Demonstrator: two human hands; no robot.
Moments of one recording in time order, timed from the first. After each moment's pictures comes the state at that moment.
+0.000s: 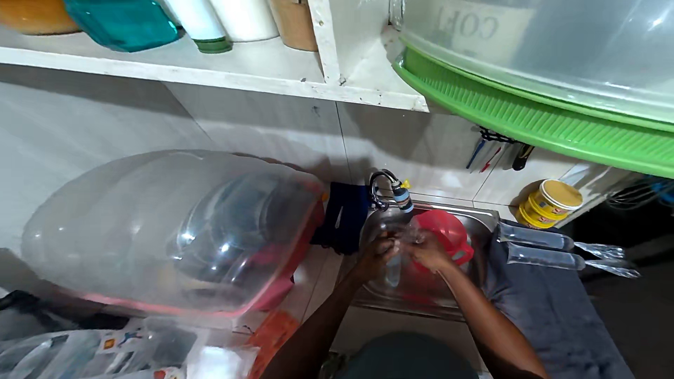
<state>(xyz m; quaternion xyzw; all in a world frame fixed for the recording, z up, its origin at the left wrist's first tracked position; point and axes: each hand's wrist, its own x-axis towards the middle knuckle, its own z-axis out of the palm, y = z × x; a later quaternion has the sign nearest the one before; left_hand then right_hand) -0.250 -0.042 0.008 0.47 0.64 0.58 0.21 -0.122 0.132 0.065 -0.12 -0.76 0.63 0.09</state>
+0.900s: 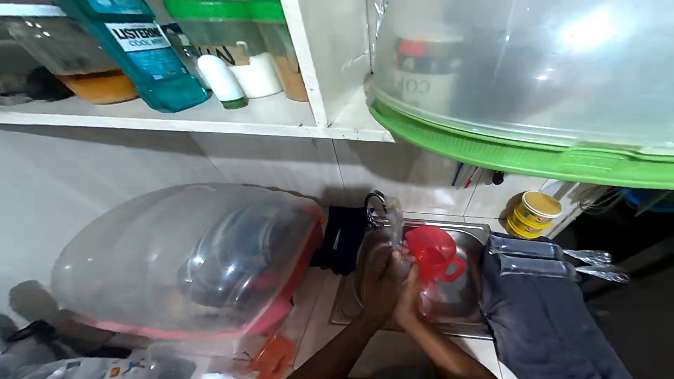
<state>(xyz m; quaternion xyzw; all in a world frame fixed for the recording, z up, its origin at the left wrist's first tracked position) -0.145 -0.039 0.132 0.33 0.57 0.74 0.12 -0.115 0.031 0.011 -0.26 -0.74 0.44 0.45</state>
